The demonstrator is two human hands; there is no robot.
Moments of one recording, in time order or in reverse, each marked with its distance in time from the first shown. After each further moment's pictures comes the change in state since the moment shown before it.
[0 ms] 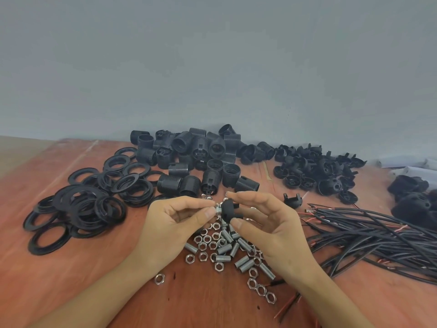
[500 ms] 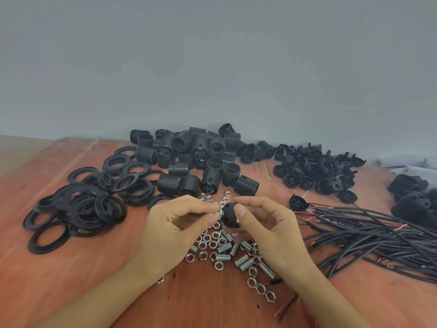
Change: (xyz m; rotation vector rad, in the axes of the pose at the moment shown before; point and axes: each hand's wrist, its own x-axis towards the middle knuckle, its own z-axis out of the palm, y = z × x) left_hand -0.005 0.000 0.003 0.174 -0.008 0.233; right_hand 0.001 -0.004 0.009 -0.030 0.097 0.128
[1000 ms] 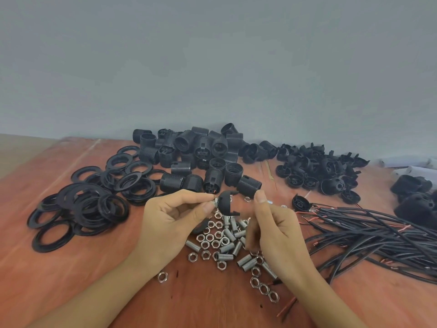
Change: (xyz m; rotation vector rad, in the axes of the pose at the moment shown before) left_hand 0.006 -0.002 -0.004 -0.167 0.078 -0.091; right_hand -0.001 -0.004 0.005 -0.222 0.018 -0.023
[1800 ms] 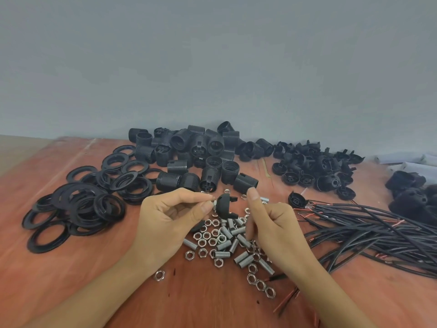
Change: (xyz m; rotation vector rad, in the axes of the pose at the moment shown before) left_hand -0.002 0.004 0.000 0.008 -0.037 0.022; right_hand 0.003 0.002 -0.011 -0.062 -0.050 -0.028
